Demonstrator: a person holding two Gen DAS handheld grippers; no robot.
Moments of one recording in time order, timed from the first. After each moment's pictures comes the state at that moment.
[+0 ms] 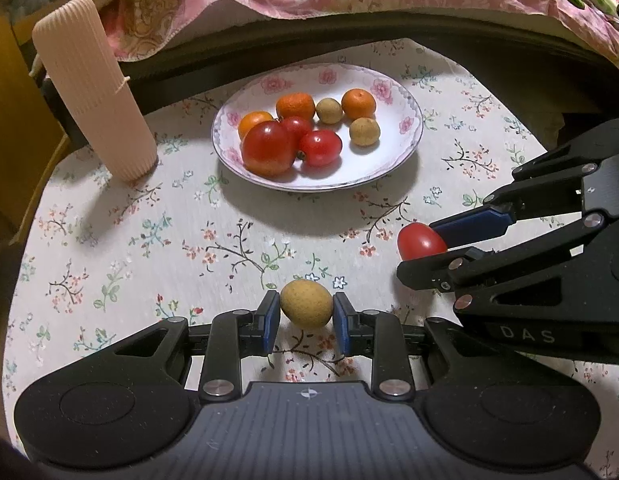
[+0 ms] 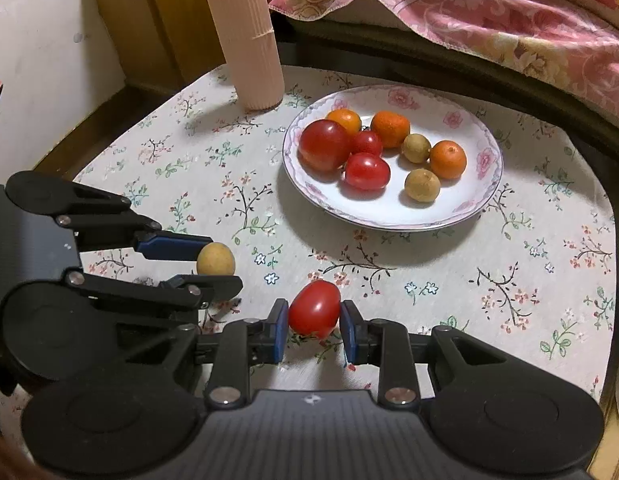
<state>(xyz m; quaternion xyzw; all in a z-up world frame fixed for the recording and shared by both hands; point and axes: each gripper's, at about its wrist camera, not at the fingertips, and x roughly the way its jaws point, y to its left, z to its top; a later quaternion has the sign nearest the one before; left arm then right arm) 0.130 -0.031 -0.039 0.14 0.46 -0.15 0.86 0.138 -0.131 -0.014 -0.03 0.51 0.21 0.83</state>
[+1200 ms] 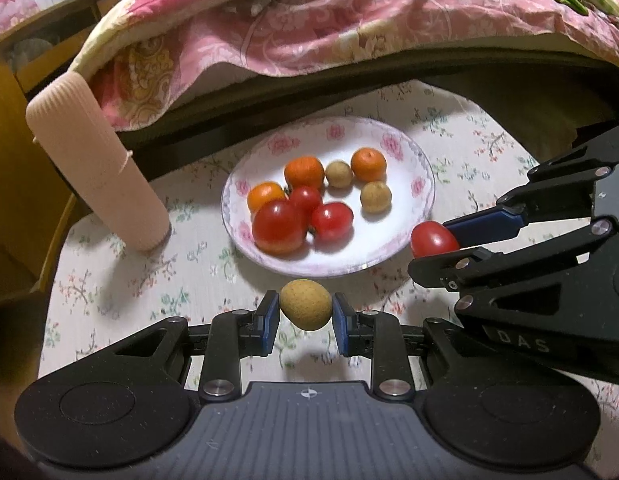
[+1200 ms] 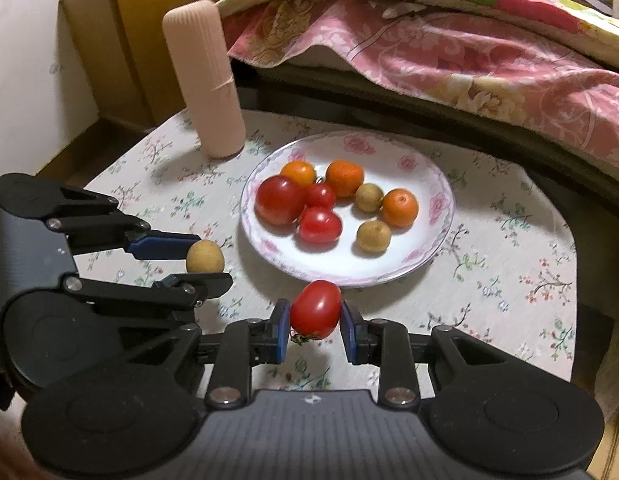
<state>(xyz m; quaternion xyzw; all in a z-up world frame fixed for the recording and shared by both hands) 0.157 -0.050 -0.018 0.18 0.42 -0.15 0.88 0.154 -0.144 0.005 -0.02 0.47 0.17 0.86</state>
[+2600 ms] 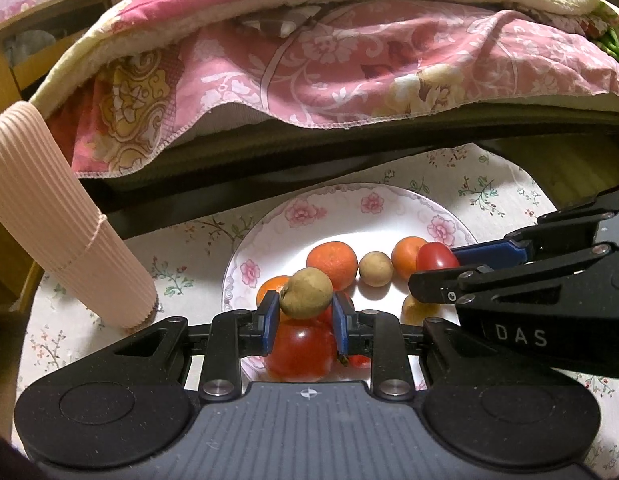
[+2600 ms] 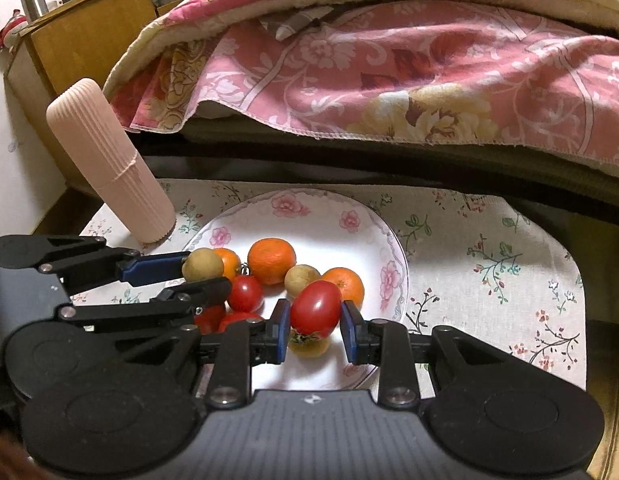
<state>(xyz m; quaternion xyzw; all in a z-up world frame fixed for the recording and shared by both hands) 0.240 -0.057 -0.025 0.13 0.41 -0.14 0.89 0.243 -0.179 -0.015 0.07 0.47 0.13 0.87</state>
